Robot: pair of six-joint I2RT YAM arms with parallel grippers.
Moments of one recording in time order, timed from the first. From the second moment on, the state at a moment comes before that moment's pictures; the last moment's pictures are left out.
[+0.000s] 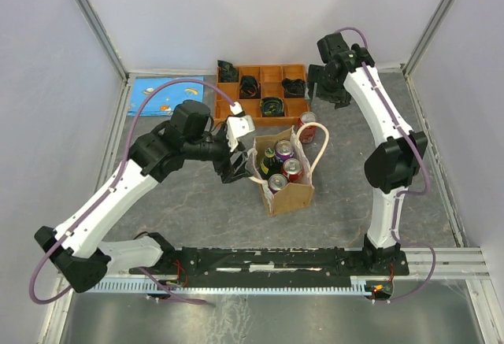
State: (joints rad) left arm -0.70 1.17 1.31 -0.78 0.52 0.34; right arm 0.32 2.02 2.16 -1.21 0.17 0.44
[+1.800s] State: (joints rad) left arm -0.70 1.06 1.23 -0.79 0.41 0.35; right arm 0.34 2.27 2.15 -1.22 0.05 0.40
